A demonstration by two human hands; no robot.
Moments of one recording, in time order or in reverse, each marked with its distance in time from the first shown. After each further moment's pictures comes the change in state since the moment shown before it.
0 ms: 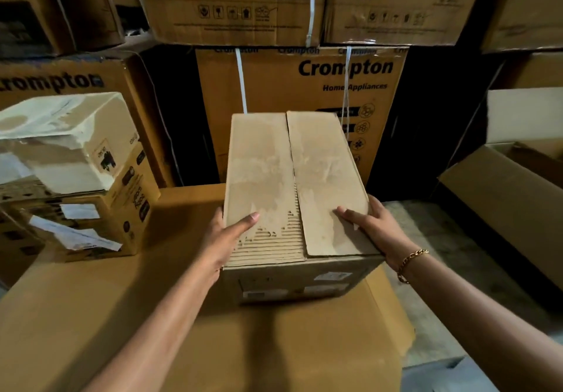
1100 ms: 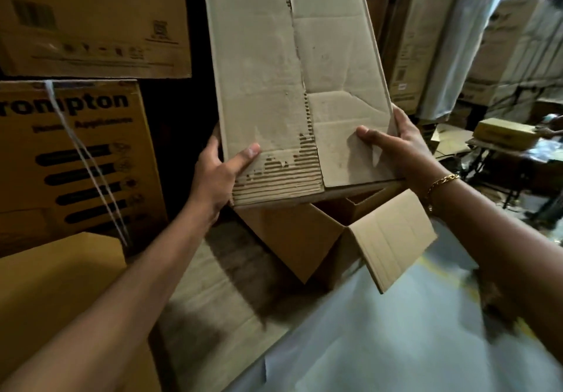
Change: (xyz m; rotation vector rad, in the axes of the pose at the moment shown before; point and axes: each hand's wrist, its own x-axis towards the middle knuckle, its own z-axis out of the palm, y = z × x) left_hand -0.103 0.199 0.552 -0.286 -0.500 0.573; right_hand -0.118 -0.092 -0.588 -0.092 0.492 -0.460
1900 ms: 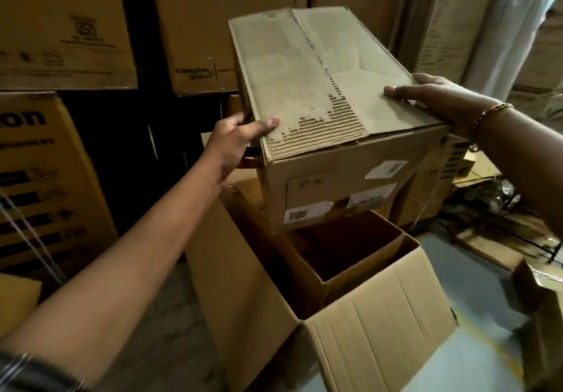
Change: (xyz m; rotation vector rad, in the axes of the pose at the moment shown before) left_hand 0.239 -0.070 0.212 0.116 -0.053 -0.142; right_hand 0.316 0.071 -0.196 -0.349 -0.142 0.228
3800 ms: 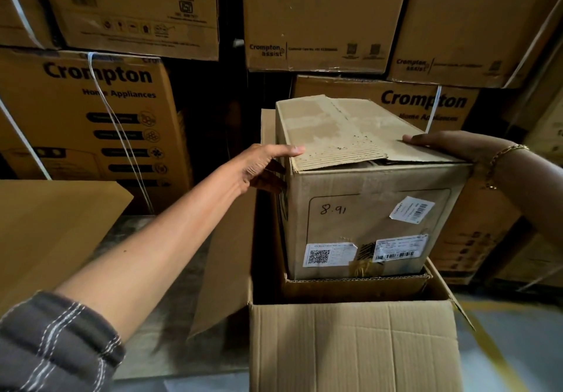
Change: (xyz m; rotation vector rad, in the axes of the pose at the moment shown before) left_hand 0.003 -0.060 0.092 0.120 0.204 -0.432; right_hand 0.160 0.138 -0.011 -0.146 -0.509 0.072
